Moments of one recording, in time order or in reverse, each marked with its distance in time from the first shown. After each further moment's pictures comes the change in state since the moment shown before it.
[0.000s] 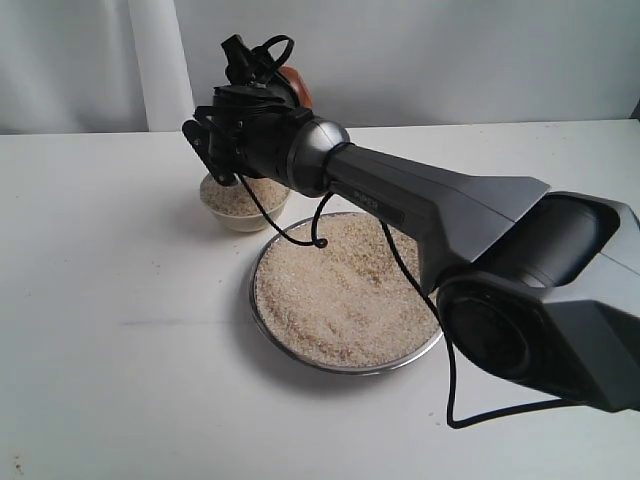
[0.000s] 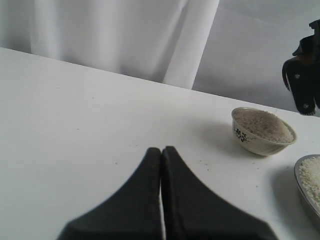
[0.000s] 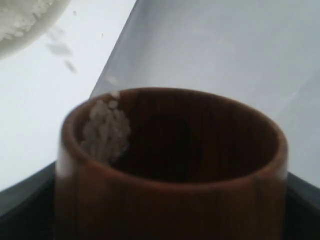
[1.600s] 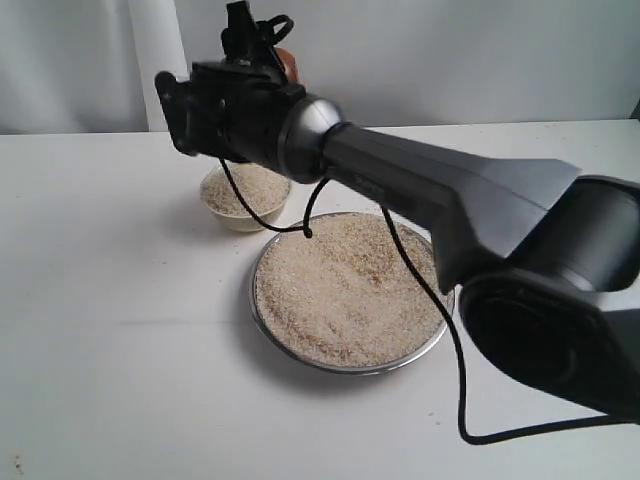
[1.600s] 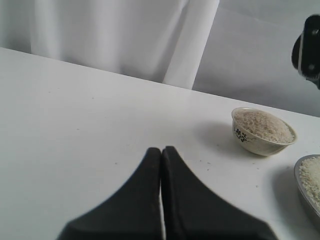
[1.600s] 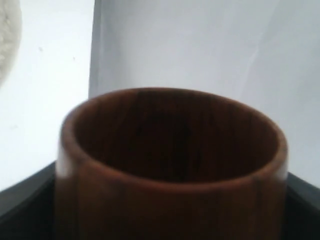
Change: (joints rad) left arm 0.000 0.000 0.000 0.000 -0.002 0.000; right arm 0.047 -0.106 0.057 0.021 0.041 0.357
